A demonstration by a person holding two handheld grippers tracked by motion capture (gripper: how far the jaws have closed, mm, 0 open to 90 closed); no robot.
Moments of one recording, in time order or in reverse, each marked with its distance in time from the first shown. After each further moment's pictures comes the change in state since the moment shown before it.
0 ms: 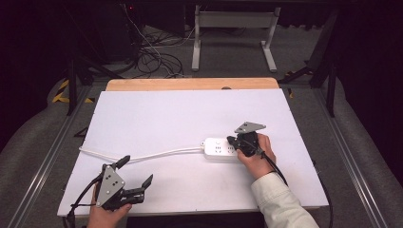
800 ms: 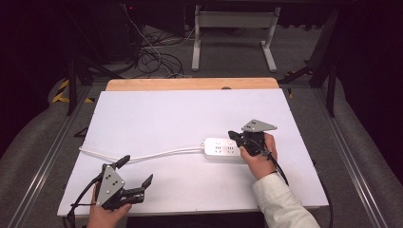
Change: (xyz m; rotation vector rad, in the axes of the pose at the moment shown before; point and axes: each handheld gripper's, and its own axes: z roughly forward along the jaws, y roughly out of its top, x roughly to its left) left arm 0.001 0.000 0.001 0.004 0.002 0.004; right arm 0.002 0.011 -0.030 -0.188 0.004 0.039
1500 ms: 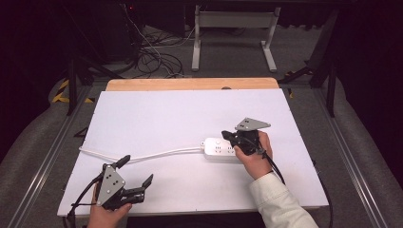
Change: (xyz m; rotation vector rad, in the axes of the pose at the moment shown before) left arm -0.001 0.000 0.000 -0.002 -0.001 -0.007; right arm 0.014 0.009 0.013 0.046 0.071 -0.040
